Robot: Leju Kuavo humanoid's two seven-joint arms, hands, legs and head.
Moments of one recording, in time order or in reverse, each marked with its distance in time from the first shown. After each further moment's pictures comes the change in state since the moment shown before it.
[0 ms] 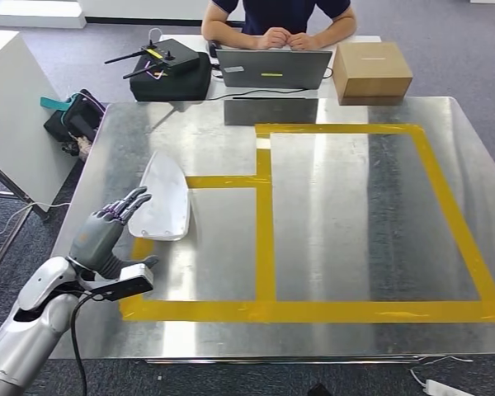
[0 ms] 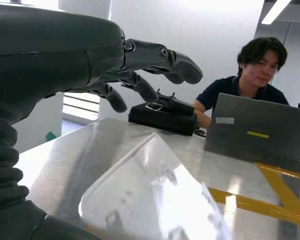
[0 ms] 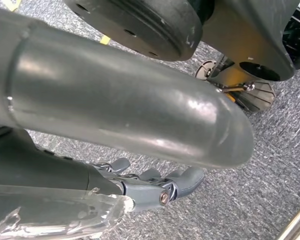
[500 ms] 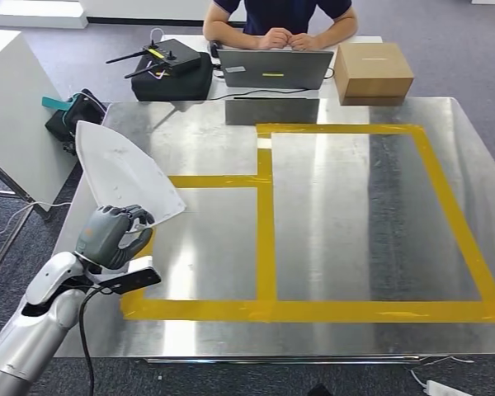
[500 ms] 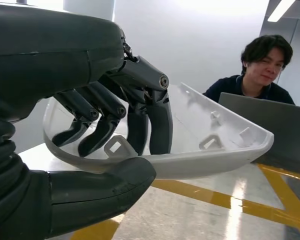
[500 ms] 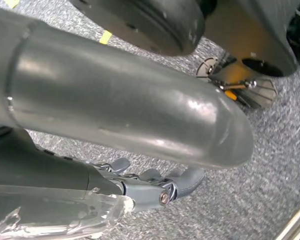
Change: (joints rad) left arm -0.027 -0.023 -0.017 0.015 -0.018 -0.007 0.050; right arm 0.002 -0.002 -0.002 0.000 -0.004 -0.002 0.000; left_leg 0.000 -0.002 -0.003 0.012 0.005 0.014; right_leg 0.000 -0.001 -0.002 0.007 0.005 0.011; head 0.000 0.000
